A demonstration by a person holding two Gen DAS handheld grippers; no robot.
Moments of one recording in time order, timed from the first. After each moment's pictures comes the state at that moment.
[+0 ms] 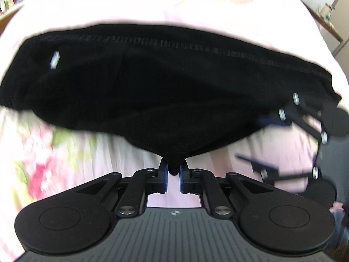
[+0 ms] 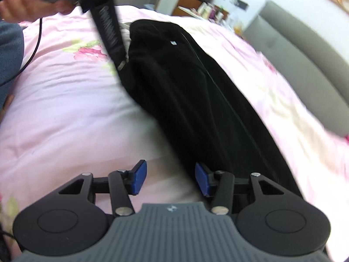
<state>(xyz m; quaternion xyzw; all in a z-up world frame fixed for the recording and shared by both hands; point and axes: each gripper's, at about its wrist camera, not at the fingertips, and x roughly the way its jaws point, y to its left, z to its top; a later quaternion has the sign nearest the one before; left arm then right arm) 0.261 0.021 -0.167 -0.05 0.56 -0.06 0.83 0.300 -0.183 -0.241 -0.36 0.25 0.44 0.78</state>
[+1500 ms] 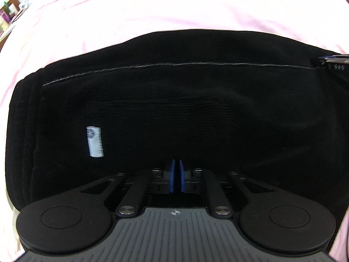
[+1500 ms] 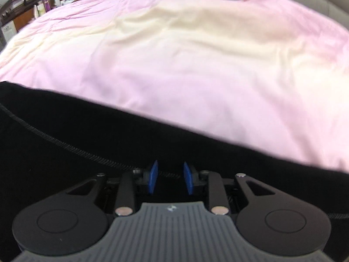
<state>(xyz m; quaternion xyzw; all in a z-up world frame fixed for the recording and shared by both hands) 0.440 0.120 -0.226 0.05 0.59 -0.01 0.81 0.566 -0.191 -0.311 -0.10 0.45 0.14 0.87</state>
